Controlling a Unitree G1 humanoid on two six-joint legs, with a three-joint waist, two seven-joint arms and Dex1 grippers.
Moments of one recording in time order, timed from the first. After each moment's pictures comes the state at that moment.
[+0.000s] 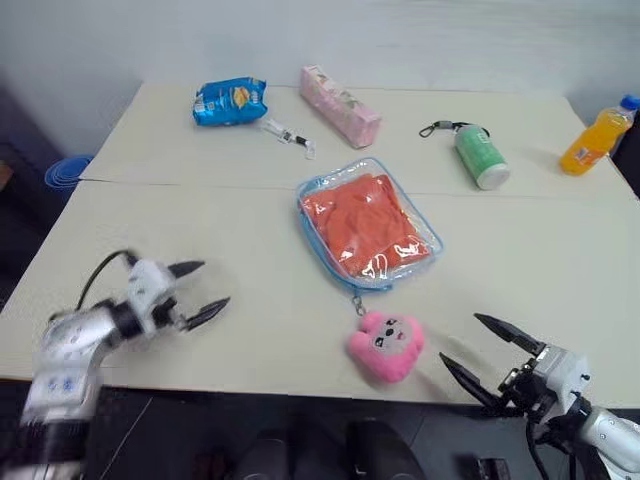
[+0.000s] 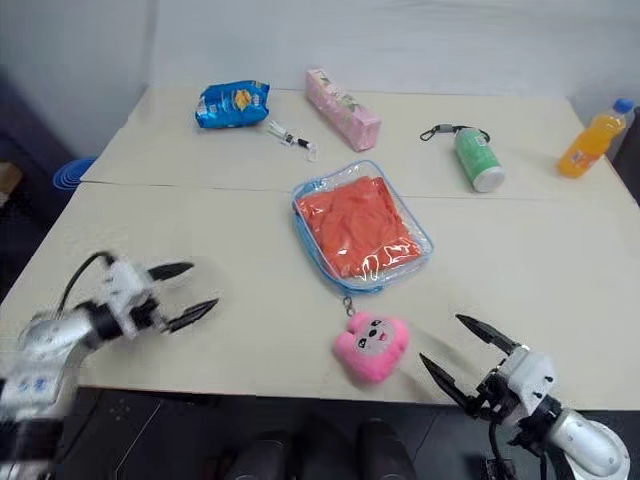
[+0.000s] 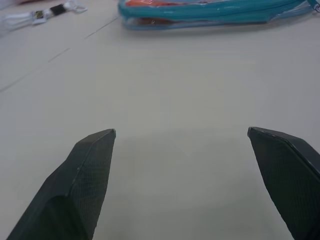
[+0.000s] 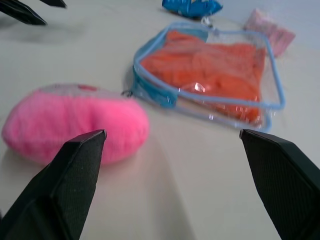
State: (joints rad) left arm -0.26 0.69 0.12 0.13 -0.22 -0.02 -0.93; right arm 0.42 -0.48 -0.28 -0.33 0.45 -0.29 0.87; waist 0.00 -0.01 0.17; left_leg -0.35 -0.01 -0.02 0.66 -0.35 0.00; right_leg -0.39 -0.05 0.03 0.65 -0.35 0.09
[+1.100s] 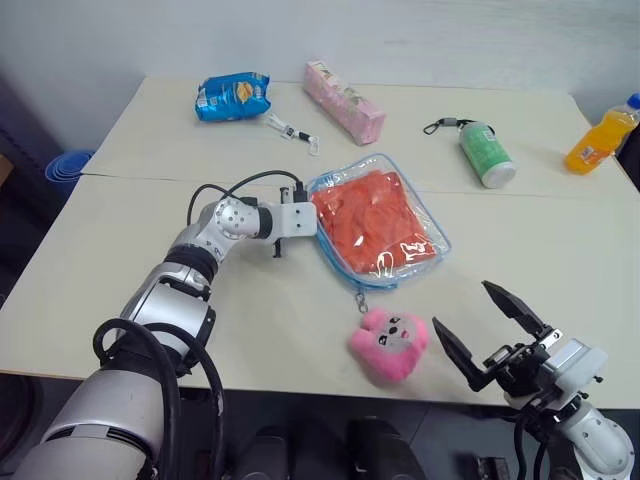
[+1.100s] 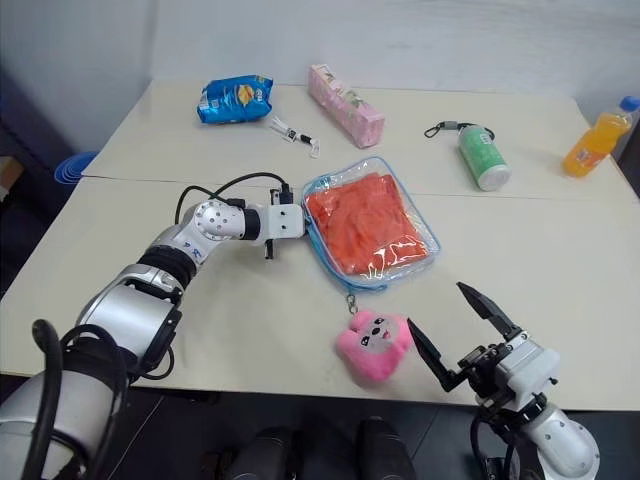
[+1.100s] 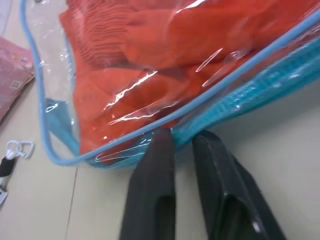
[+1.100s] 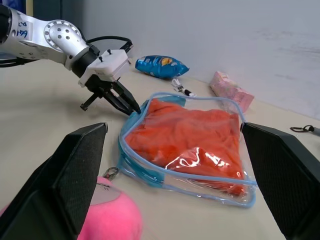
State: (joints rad) left arm -1.20 0.36 -0.33 1.31 0.39 -0.60 -0.69; right arm 0.42 -0.34 -0.21 -0.45 0.42 -0.36 0.73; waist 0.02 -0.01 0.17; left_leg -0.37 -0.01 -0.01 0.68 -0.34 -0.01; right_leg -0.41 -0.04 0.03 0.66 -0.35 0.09
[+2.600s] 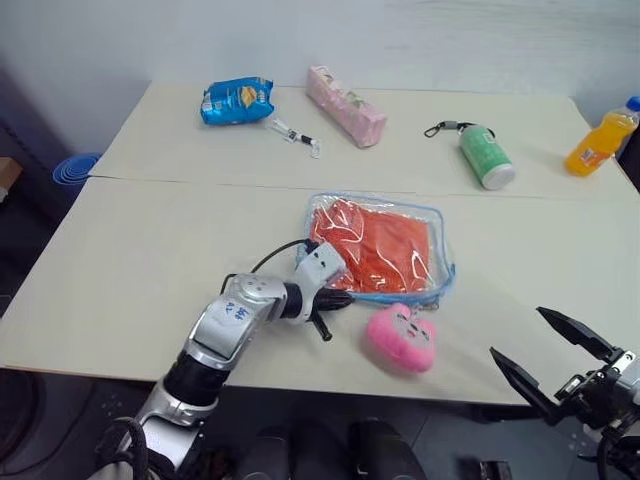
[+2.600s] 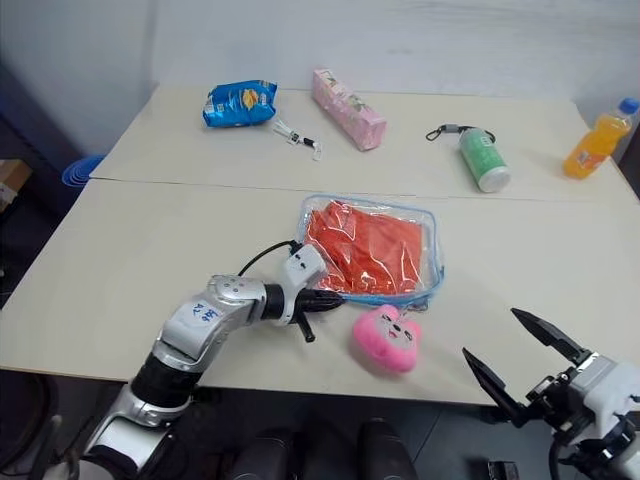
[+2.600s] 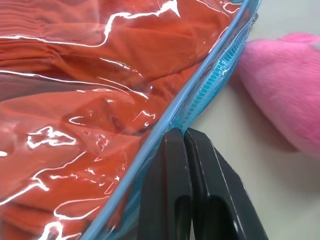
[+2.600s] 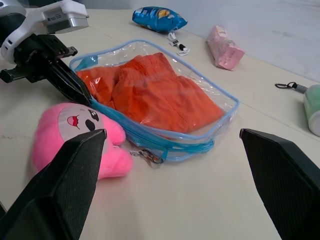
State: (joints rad) left arm -0.52 0.30 -0.32 -0.25 -0.16 0.99 -0.66; right arm 0.63 -0.51 -0.51 -0.49 0.59 -0.21 0.86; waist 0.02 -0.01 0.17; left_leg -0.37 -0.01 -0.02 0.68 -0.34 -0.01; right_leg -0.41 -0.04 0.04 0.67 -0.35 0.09
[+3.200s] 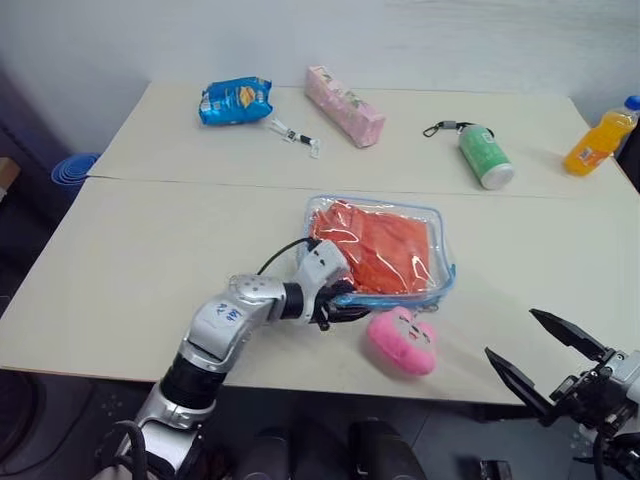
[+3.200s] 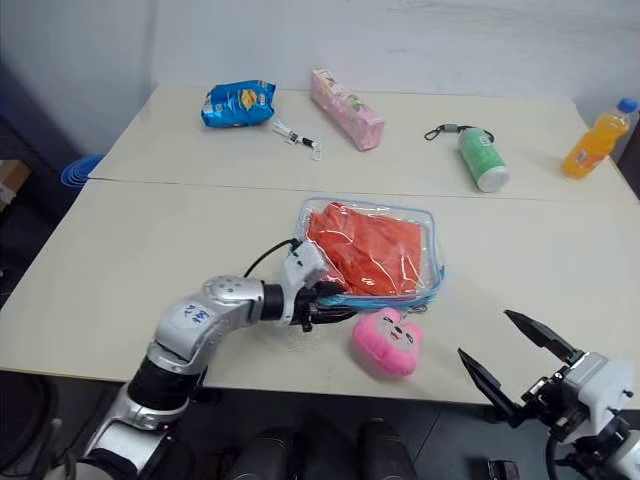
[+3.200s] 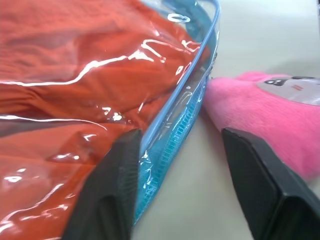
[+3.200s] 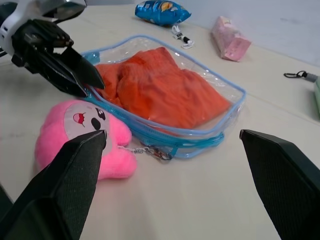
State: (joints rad) left arm -0.50 0.38 -0.23 -0.26 -0.32 0.87 -0.81; right arm 0.65 -0.56 -0.54 -0.51 0.64 -0.11 0.91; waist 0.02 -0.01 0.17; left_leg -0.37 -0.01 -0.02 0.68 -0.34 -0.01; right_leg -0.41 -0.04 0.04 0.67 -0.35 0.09
